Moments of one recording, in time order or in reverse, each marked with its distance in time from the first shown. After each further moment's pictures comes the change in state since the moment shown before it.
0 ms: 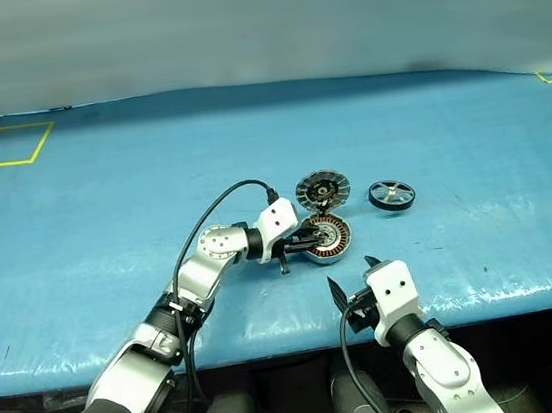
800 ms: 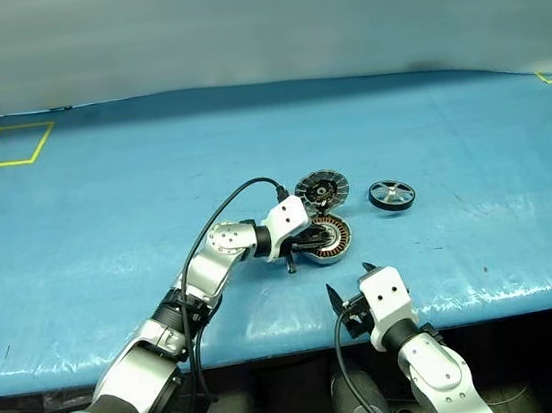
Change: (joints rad) left arm -0.020 -0.030 -0.020 -0.042 0.045 0.103 0.003; right arm 0.004 0.003 0.036 0.031 -0.045 -0.010 -0.014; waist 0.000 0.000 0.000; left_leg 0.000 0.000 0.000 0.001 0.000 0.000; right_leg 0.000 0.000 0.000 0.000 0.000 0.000
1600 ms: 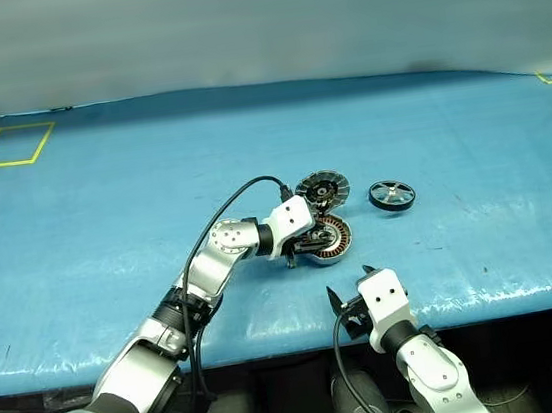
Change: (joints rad) left arm -0.002 0.013 -0.017 -0.013 0.036 -0.009 0.023; right arm -0.001 0.005 0.006 0.030 -0.017 -0.011 -0.007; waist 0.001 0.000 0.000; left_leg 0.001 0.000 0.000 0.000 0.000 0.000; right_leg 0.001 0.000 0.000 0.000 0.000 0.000
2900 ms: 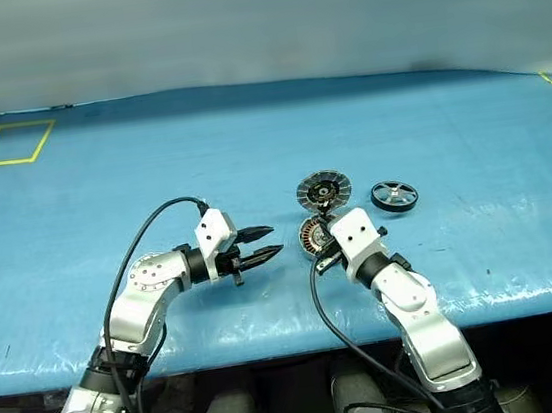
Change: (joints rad) left arm 0.353 0.232 0.219 -0.457 -0.288 0.069 -0.063; right arm -0.422 -0.036 -0.012 0.179 -0.013 0.020 0.074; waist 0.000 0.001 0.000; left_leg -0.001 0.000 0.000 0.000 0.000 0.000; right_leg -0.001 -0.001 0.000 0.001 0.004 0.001
